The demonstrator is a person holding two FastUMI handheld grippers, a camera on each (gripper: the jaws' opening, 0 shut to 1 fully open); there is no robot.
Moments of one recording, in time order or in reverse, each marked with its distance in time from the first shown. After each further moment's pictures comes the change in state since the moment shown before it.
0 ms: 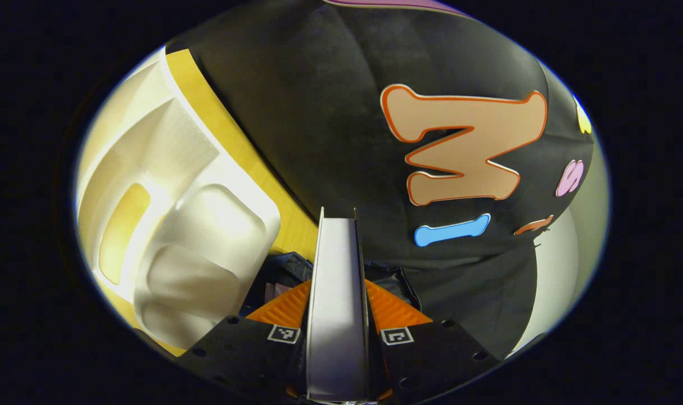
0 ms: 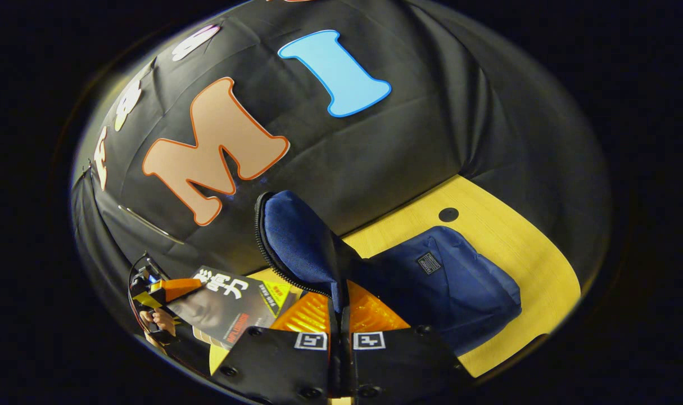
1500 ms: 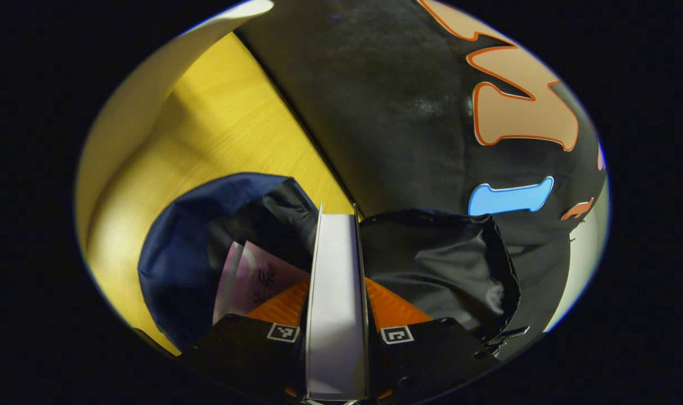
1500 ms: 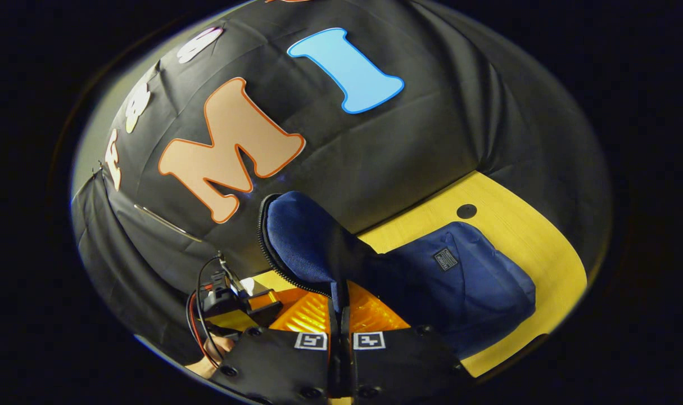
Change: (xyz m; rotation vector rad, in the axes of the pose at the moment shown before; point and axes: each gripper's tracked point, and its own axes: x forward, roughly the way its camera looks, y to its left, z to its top) left arm 0.155 0.039 -0.128 -0.087 0.010 0.105; right arm -0.002 0.015 -0.005 0.011 0.014 0.098
